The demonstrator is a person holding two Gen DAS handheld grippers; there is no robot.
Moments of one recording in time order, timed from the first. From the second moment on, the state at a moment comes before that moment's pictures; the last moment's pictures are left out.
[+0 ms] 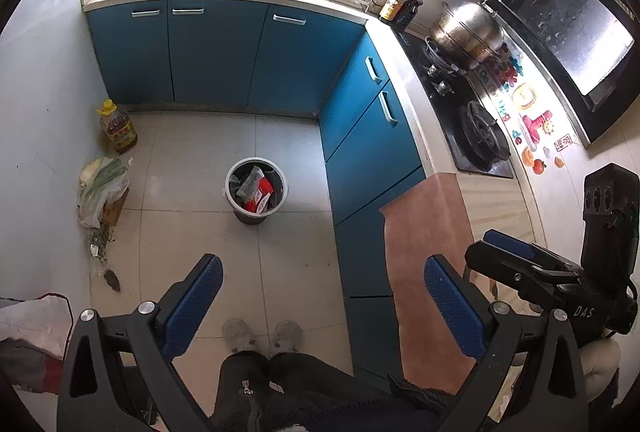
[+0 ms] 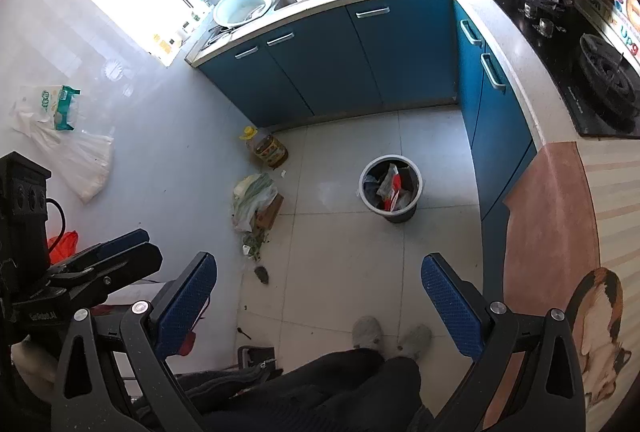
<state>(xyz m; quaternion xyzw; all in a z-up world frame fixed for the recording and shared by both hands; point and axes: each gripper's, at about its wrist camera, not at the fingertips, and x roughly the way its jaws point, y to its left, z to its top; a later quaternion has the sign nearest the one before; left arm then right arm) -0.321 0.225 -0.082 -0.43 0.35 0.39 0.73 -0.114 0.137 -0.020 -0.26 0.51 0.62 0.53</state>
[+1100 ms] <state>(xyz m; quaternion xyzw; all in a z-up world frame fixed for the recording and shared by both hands) -0.318 0.222 -0.082 -0.44 0.35 0.38 0.73 -0.107 0.128 -0.023 -0.26 0.52 0.62 0.52</state>
